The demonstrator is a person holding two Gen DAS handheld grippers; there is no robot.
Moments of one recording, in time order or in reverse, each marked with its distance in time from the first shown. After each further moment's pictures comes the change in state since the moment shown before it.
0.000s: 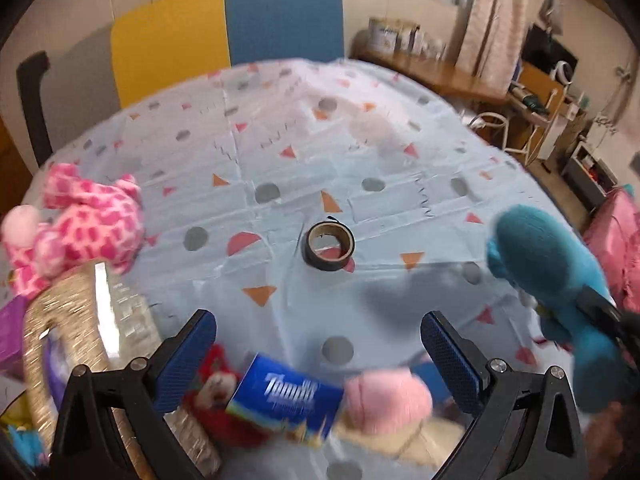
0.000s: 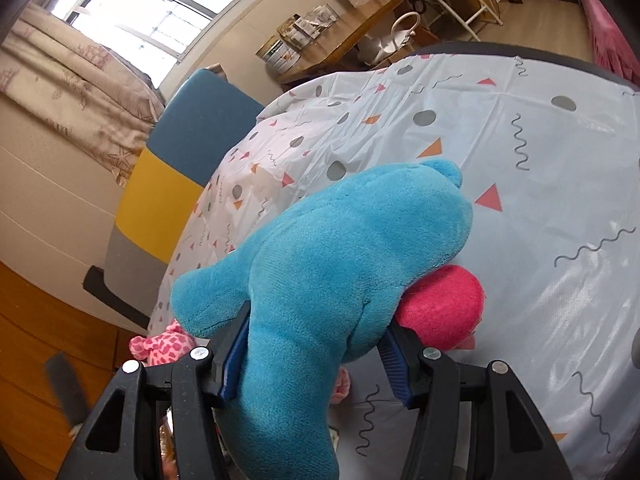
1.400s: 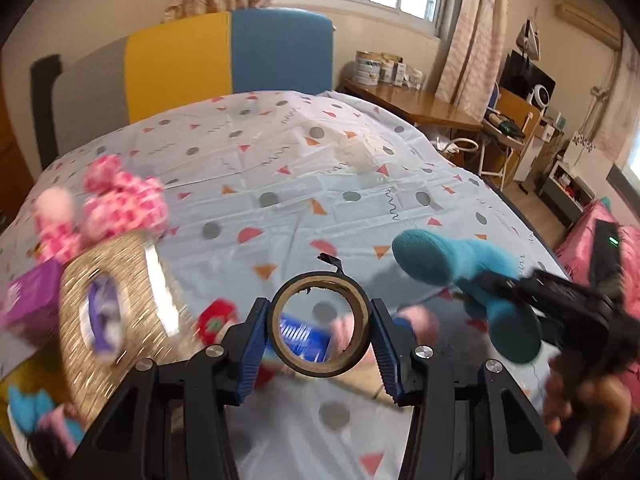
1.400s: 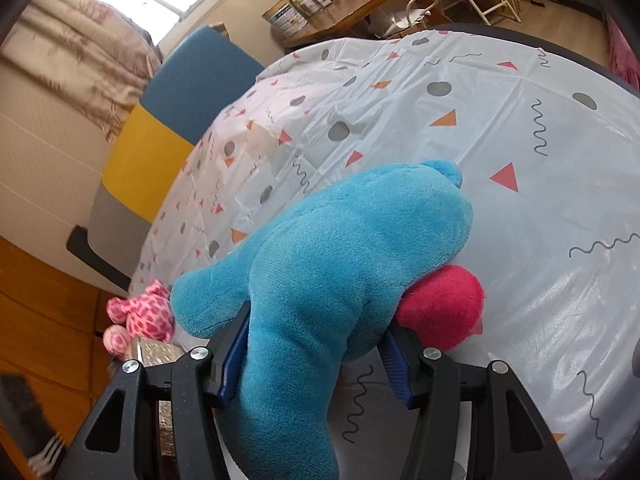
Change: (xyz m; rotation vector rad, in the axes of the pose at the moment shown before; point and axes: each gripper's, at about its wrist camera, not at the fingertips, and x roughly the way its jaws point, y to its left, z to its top) left arm -0.082 0.014 -0.048 -0.012 -0.116 -0.075; right arm 0.025 0.008 -0.008 -0.093 0.124 -0.076
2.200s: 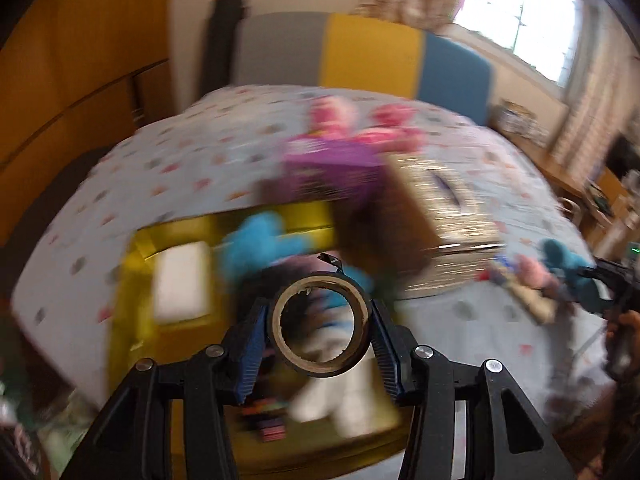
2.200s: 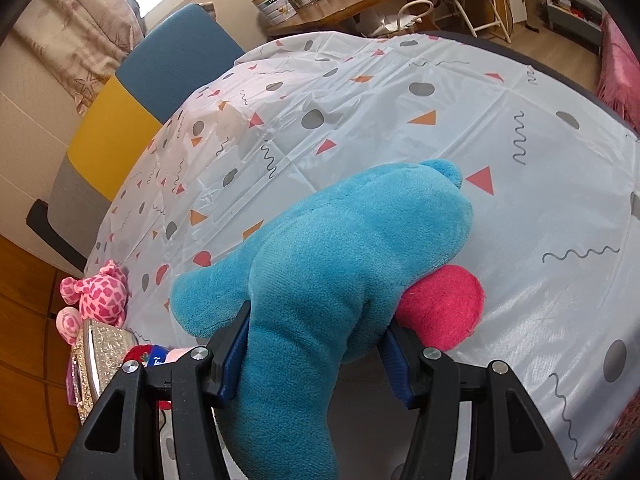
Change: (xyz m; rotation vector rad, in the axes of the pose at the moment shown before) left arm -0.159 0.201 -0.159 -0.346 -0.035 0.308; right arm 0.007 0.004 -0.006 -0.069 0.012 -0.176
